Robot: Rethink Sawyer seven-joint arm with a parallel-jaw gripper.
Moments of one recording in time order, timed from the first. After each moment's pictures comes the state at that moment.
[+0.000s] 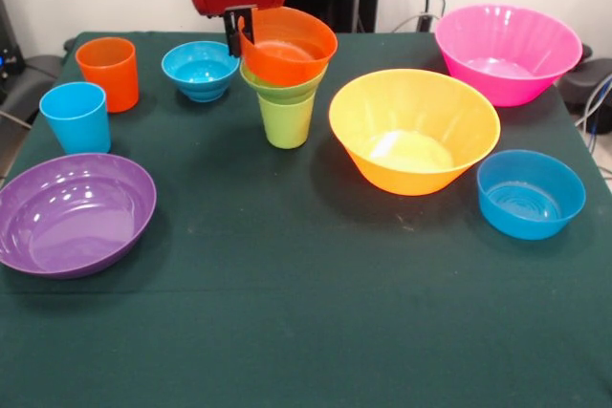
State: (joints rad) arm -0.83 -0.72 0.61 1.85 -0.66 0.82 1.76
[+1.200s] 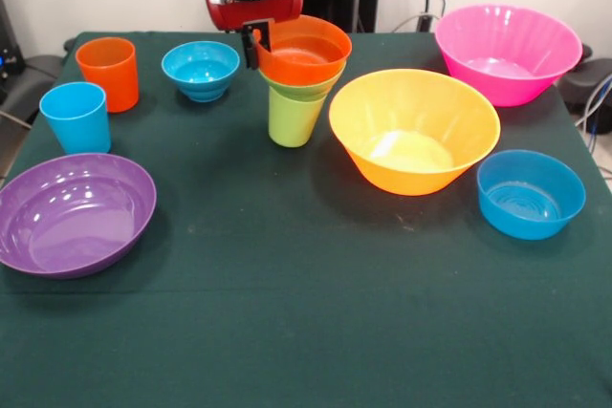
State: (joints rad) arm -0.81 -0.68 0.61 1.83 -0.66 0.81 1.76
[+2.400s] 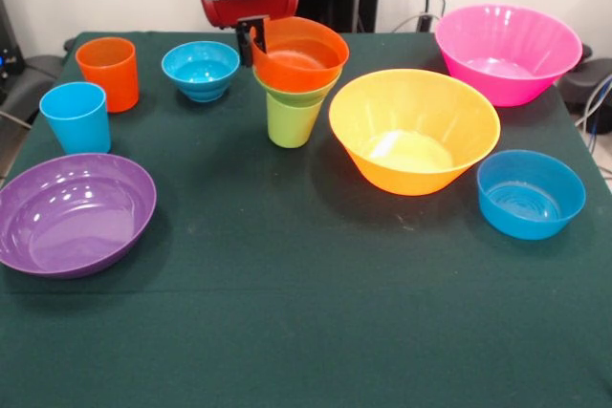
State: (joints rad) arm -0.81 -0.69 0.61 1.83 -0.66 0.81 1.76
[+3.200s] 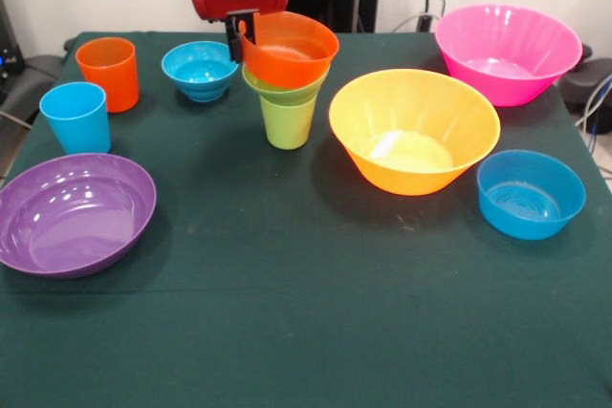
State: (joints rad) arm -0.82 -0.72 0.61 1.83 -0.66 0.81 1.76
